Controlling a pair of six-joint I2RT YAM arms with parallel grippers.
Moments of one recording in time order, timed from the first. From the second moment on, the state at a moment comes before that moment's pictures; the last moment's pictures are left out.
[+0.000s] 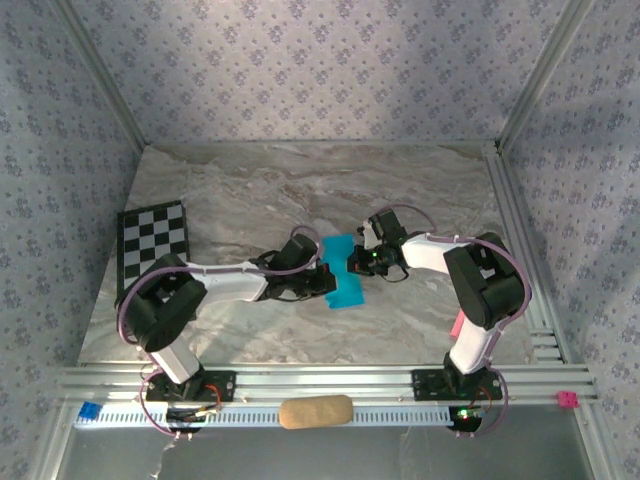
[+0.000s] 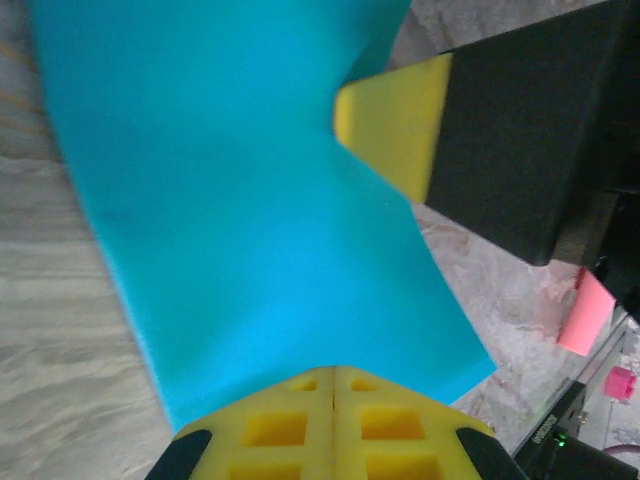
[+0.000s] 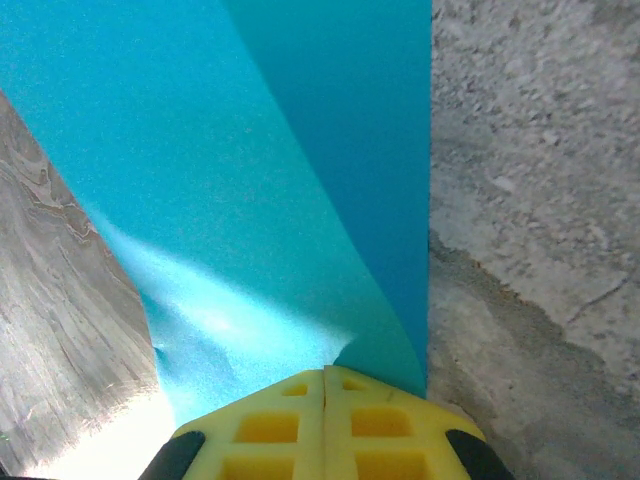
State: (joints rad) left arm -0.86 1.68 0.79 0.06 0.33 -1.02; right arm 0.45 1.76 0.86 -0.18 -0.47 0.50
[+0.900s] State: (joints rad) left arm -0.87 1.61 0.66 0.10 0.34 -1.03; right arm 0.46 1.76 0.86 -0.18 -0.46 0.50
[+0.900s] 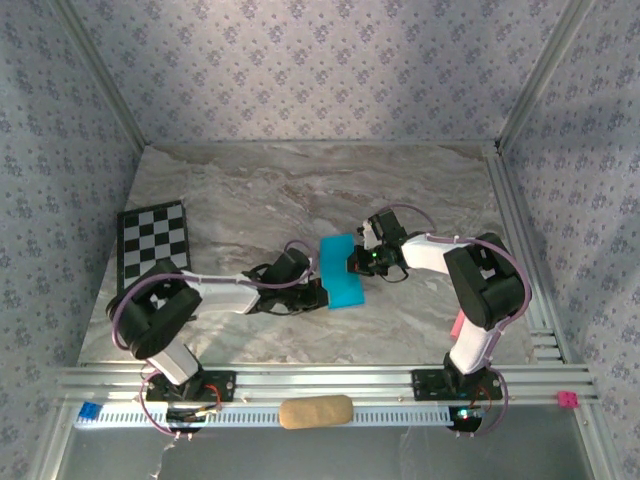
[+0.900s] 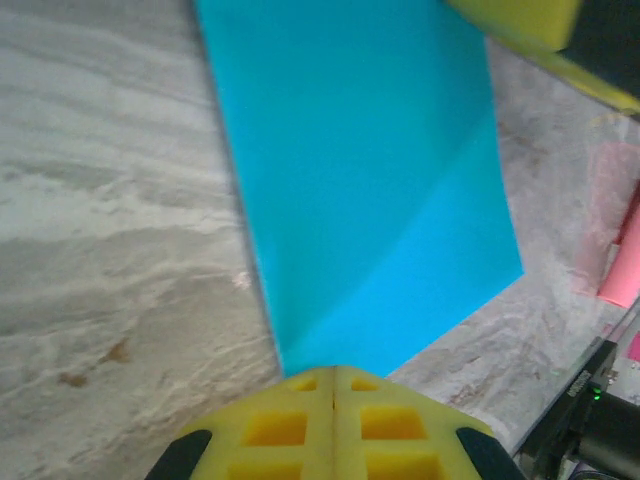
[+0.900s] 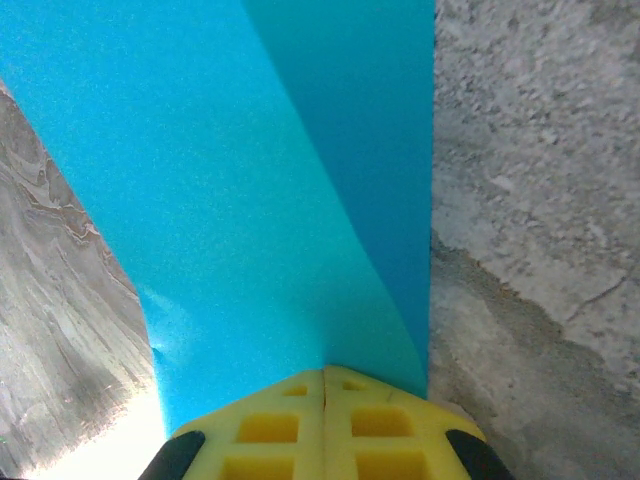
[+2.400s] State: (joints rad) left arm -0.78 1.48 0.73 0.05 0.40 -0.96; right arm 0.46 1.75 0.86 -0.20 -0.46 0.47
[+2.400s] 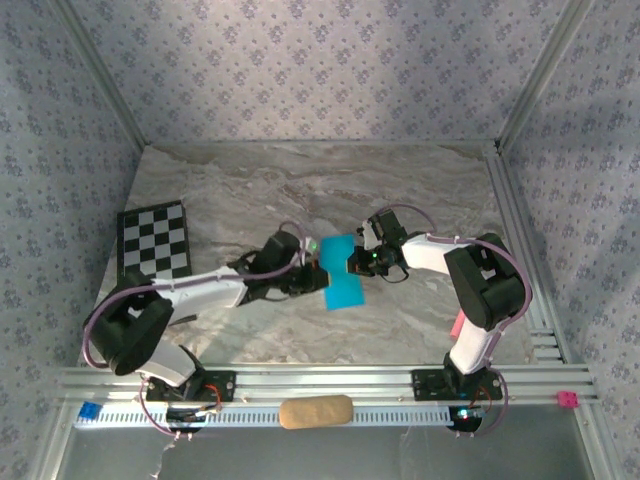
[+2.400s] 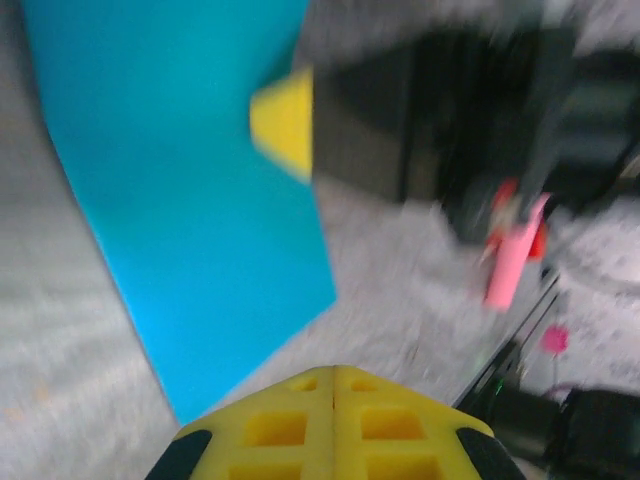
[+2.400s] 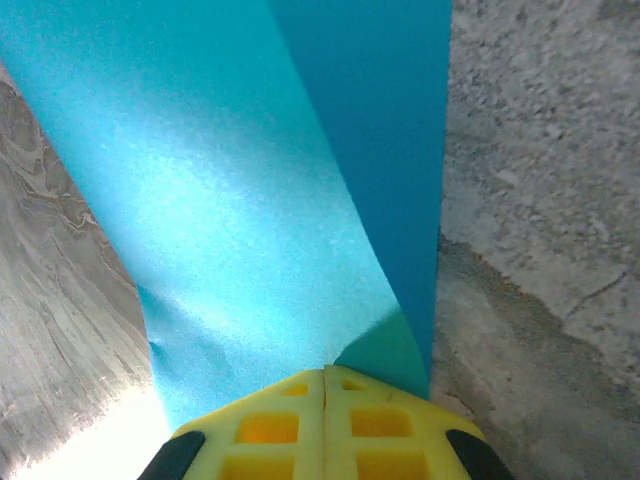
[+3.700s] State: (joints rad) left arm -0.63 1.89 0.97 0.01 0.49 -0.83; right arm 0.46 1.75 0.87 -0.22 -0.46 0.43
